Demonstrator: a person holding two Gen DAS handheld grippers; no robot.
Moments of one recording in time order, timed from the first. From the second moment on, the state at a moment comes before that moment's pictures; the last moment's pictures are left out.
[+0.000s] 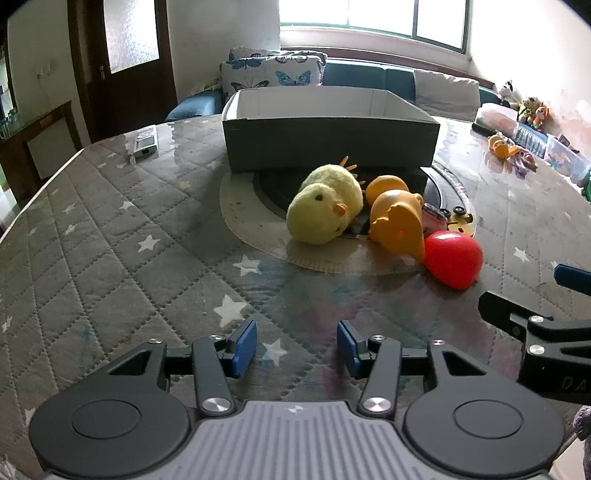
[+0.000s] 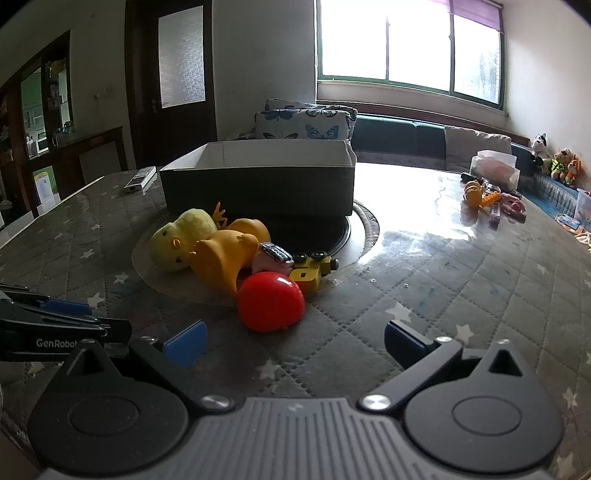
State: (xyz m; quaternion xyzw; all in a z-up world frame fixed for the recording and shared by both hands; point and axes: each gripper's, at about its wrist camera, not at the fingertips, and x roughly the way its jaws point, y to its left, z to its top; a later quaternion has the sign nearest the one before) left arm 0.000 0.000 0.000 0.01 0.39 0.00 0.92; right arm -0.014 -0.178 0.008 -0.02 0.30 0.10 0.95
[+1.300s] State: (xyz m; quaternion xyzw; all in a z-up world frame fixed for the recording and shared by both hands) left arm -0.007 -0.004 0.006 0.01 0.39 0.04 0.92; right arm -0.013 -0.164 0.008 -0.05 0.34 0.08 0.94
